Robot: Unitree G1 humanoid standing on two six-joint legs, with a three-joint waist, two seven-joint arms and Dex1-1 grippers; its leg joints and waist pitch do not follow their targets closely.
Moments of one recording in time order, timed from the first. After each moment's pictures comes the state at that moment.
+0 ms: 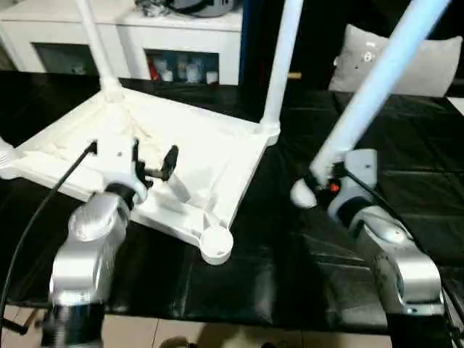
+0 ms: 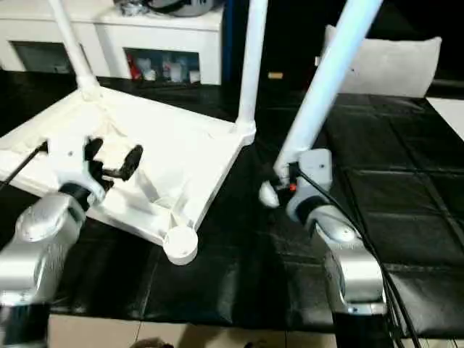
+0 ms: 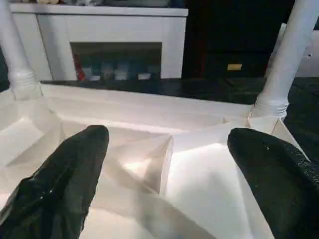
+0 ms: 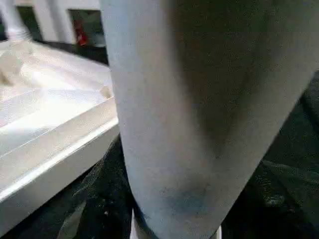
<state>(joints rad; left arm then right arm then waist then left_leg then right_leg) -0.22 0.23 0.12 -0.11 -0.18 0.34 -0.23 -0.20 -0.18 -0.05 -0.16 0.18 0.49 0.20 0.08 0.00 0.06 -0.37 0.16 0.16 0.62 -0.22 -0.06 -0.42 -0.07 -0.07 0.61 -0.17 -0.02</state>
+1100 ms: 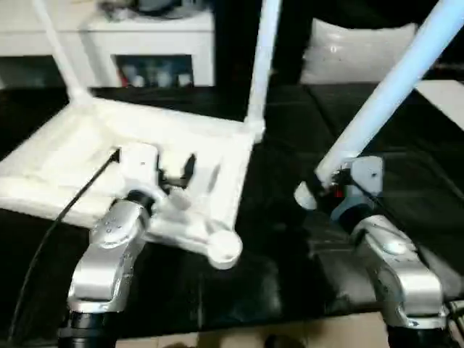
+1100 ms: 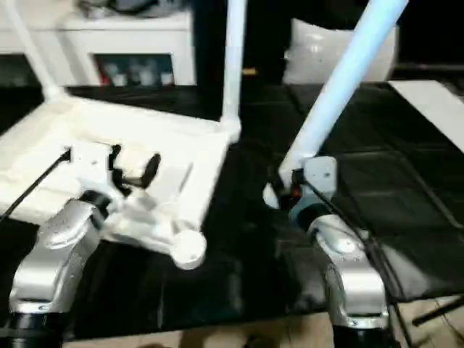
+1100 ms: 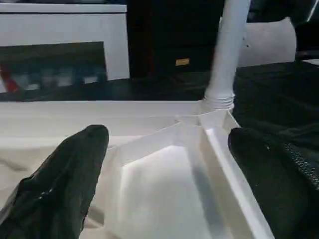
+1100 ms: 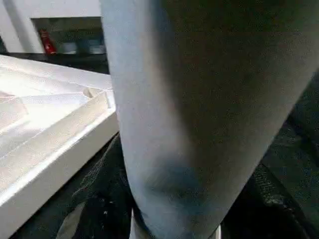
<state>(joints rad) -0.22 0.18 0.02 -0.13 -0.14 0.33 -0.20 -0.15 -0.17 -0.06 -0.19 0.20 0.47 0.22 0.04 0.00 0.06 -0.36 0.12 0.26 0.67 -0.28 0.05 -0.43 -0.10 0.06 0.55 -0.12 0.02</state>
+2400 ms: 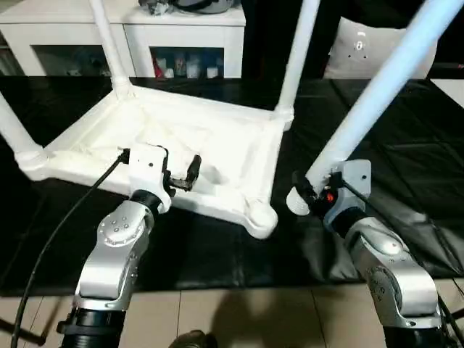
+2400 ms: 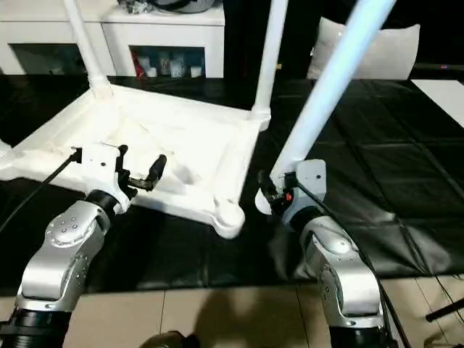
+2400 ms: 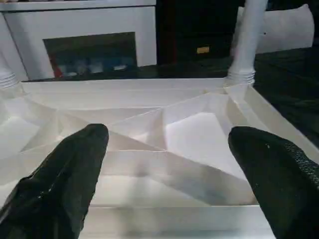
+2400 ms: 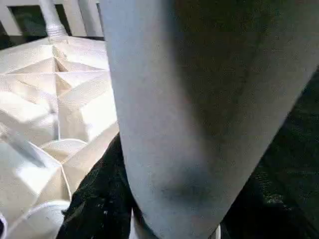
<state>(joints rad) -0.22 0.17 0.00 -0.09 -0.10 0.30 -0.20 -0.15 -0.18 -0.02 -0.18 0.22 0.50 0.25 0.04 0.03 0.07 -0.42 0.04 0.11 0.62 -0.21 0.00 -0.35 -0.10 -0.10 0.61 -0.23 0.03</state>
